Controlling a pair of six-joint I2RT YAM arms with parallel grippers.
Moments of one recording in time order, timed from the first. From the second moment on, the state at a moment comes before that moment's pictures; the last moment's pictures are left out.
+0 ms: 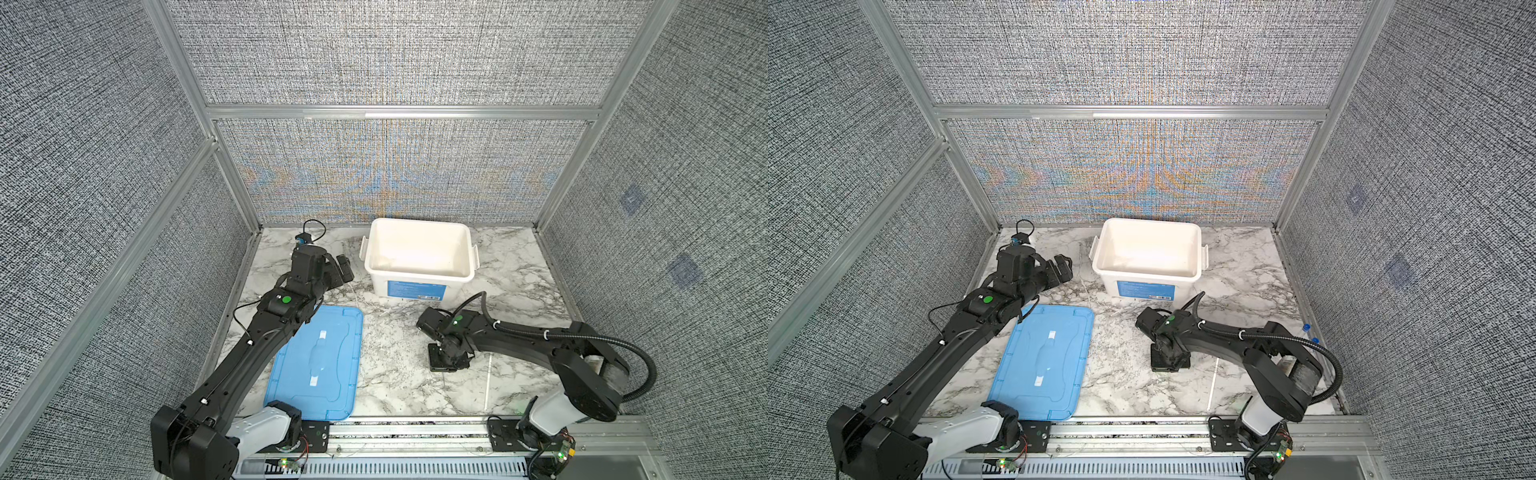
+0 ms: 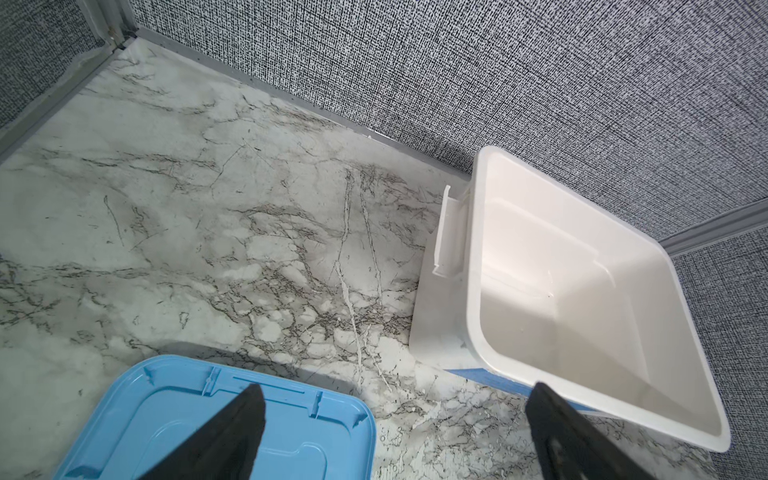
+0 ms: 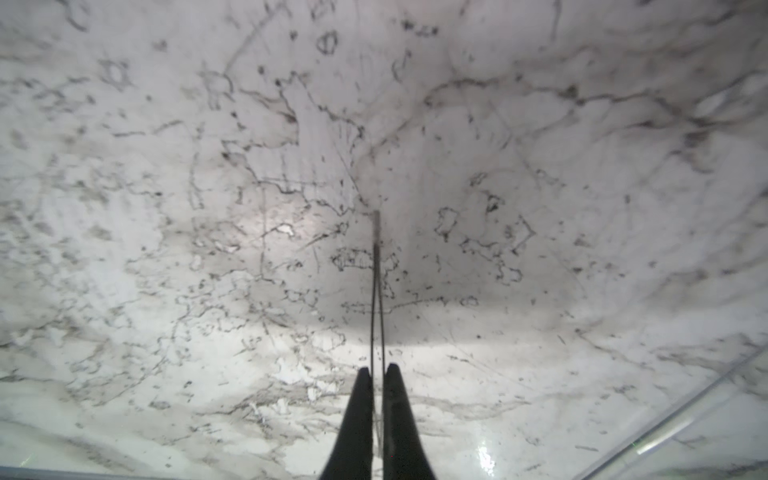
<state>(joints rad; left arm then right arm) -0.41 1.16 1.06 -0.47 -0.15 -0.60 0.88 1.56 0.93 -0.86 -0.01 0.85</state>
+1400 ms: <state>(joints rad) -0.41 1.03 1.02 -0.52 -0.26 -0.59 0.50 2.12 2.16 -1.14 -0.14 -0.24</state>
